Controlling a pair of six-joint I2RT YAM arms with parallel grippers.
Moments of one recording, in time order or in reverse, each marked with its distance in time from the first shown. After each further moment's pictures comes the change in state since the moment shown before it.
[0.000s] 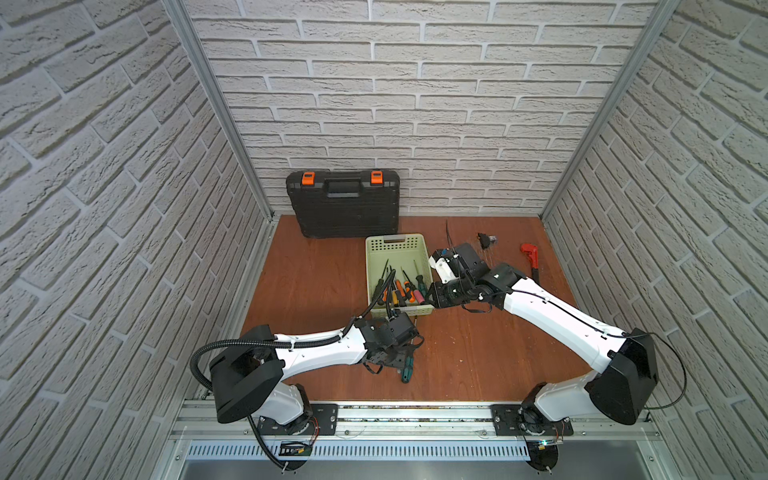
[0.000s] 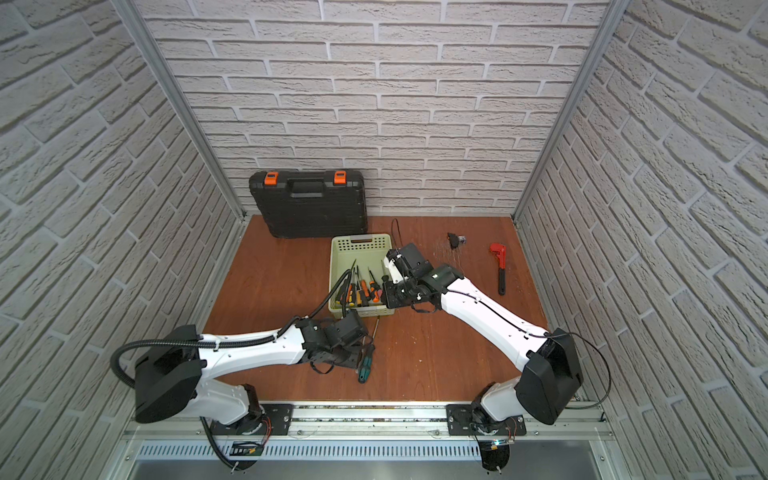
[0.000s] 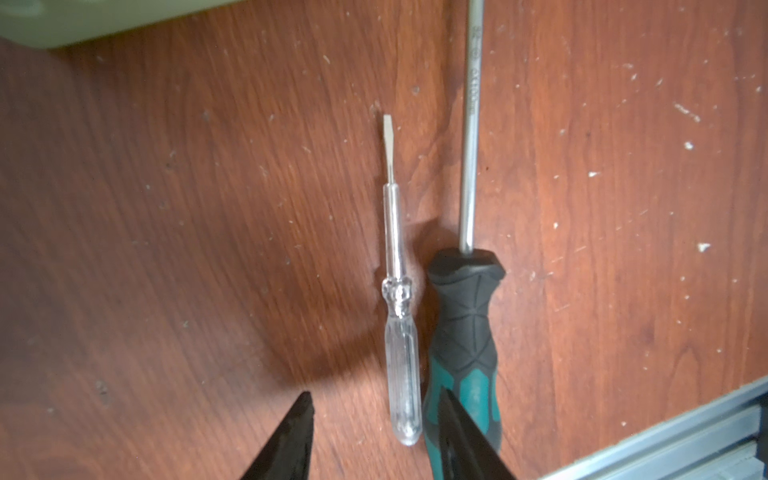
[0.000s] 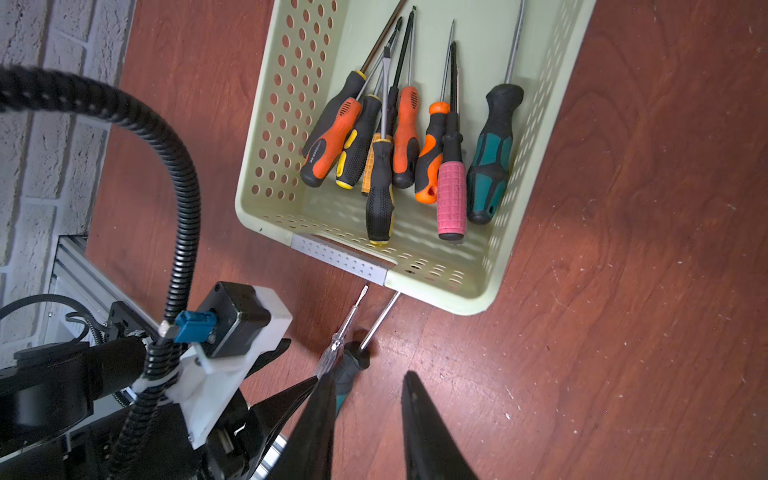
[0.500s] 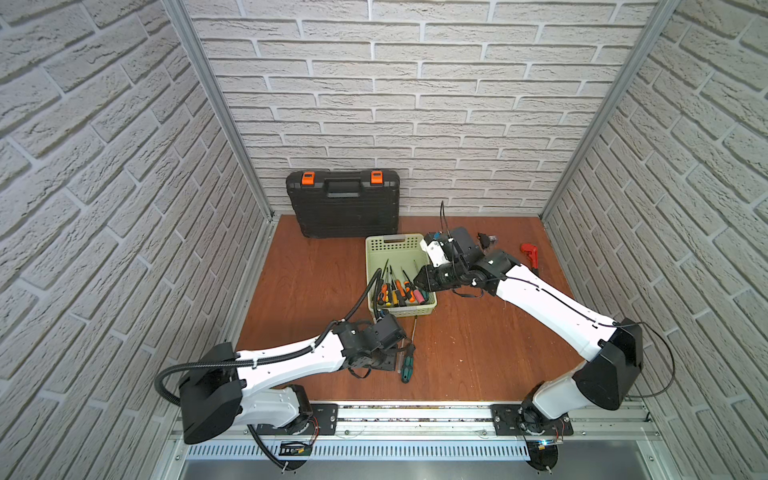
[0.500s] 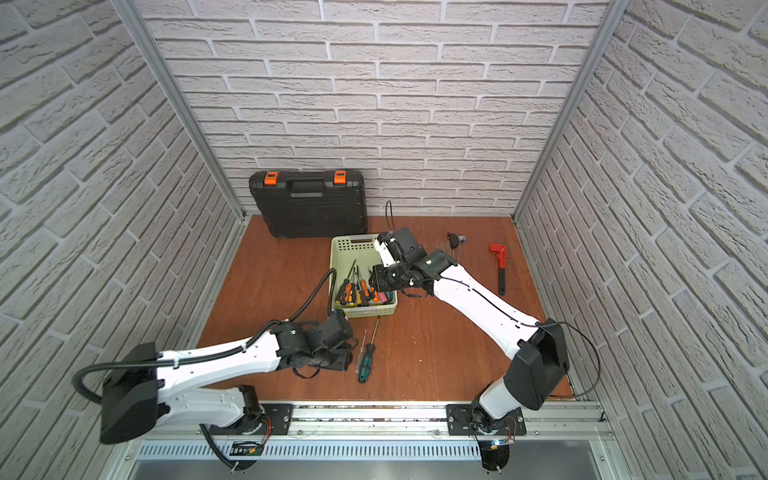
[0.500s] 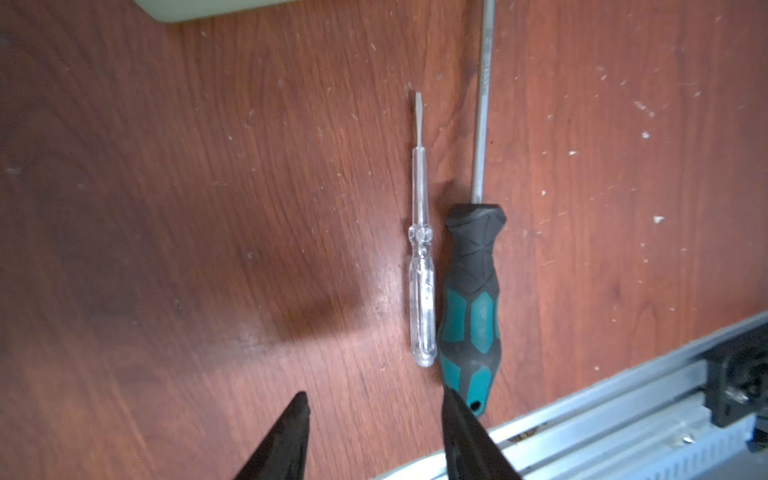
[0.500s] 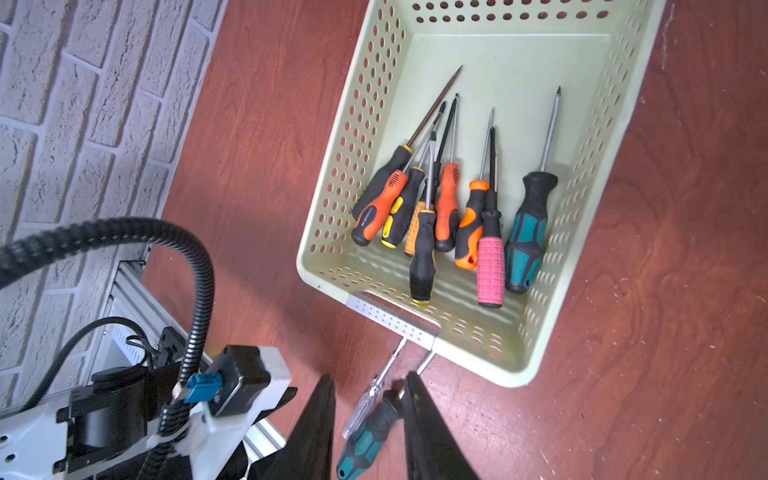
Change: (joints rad) left arm 0.004 -0.167 -0.047 -0.088 0.005 -0.035; right arm 0.000 0.080 0.153 0.011 -0.029 0.004
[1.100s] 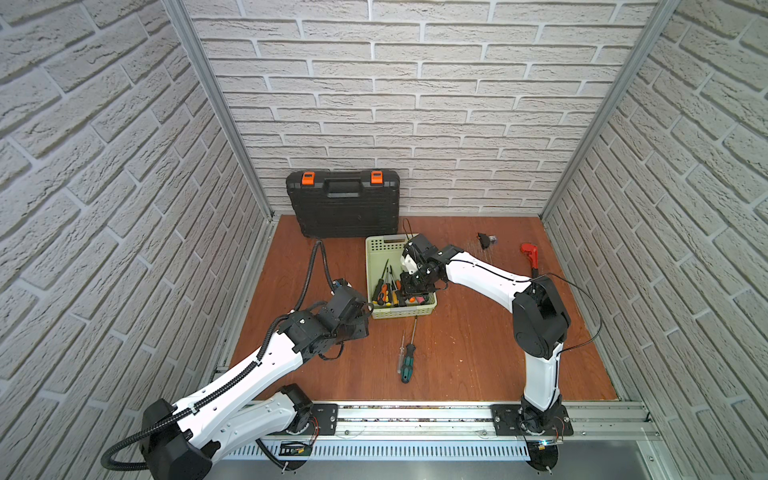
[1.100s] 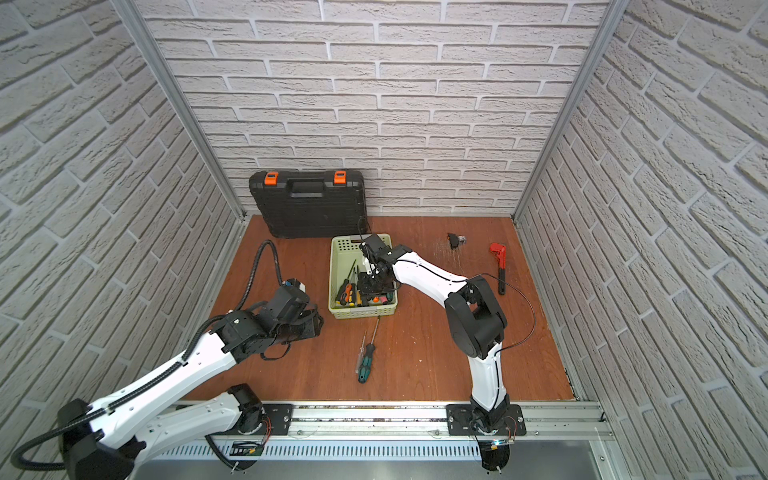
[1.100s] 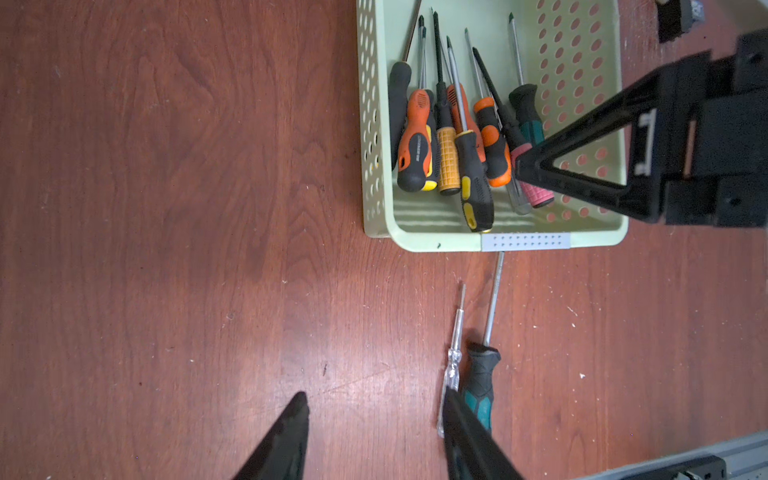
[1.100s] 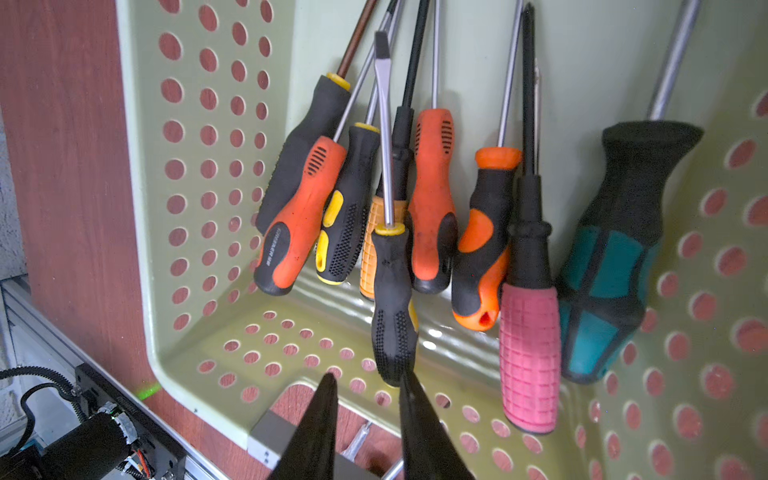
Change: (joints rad) left arm 0.326 -0.323 0.069 -0.166 -0.086 0.053; right arm 0.000 0.461 0.204 -0.033 -0.034 0.034
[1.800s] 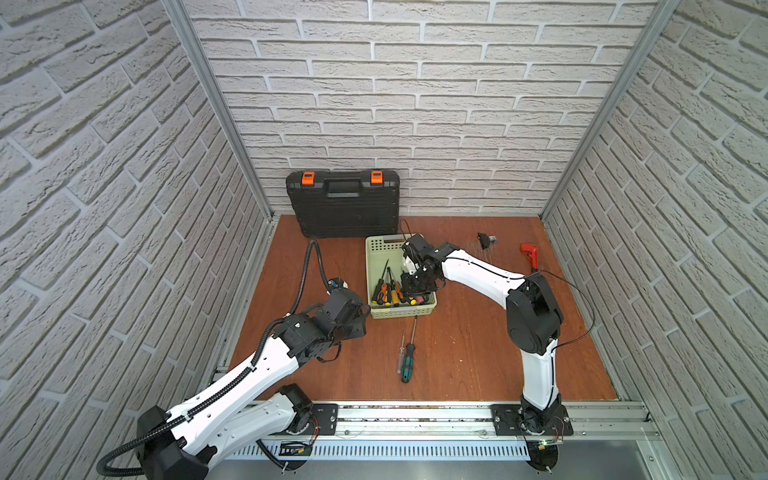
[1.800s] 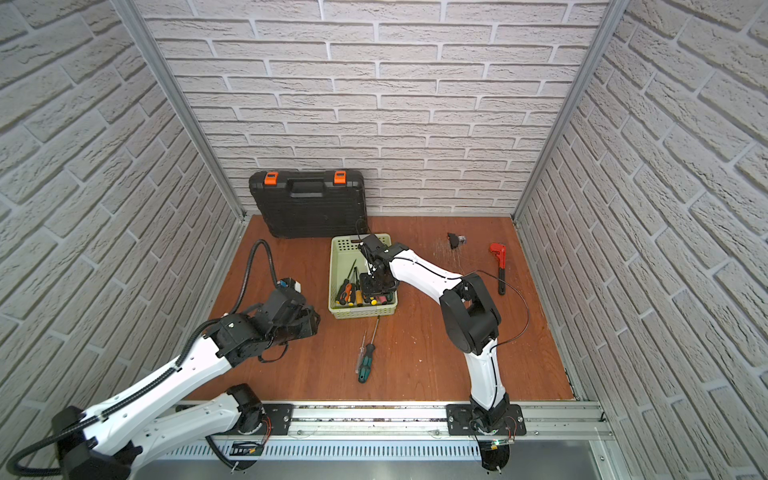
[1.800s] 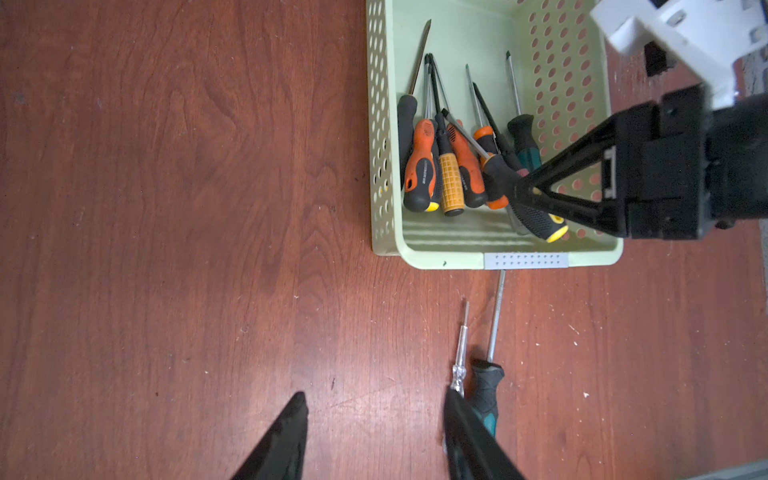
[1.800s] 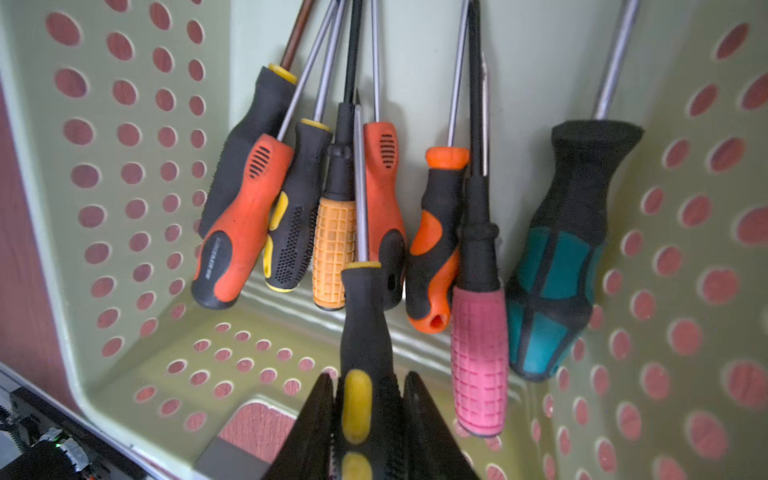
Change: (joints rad) left arm 0.000 -0.036 -0.011 0.009 -0.055 0.000; right arm 0.000 0.044 0.055 -0.080 0.062 -0.020
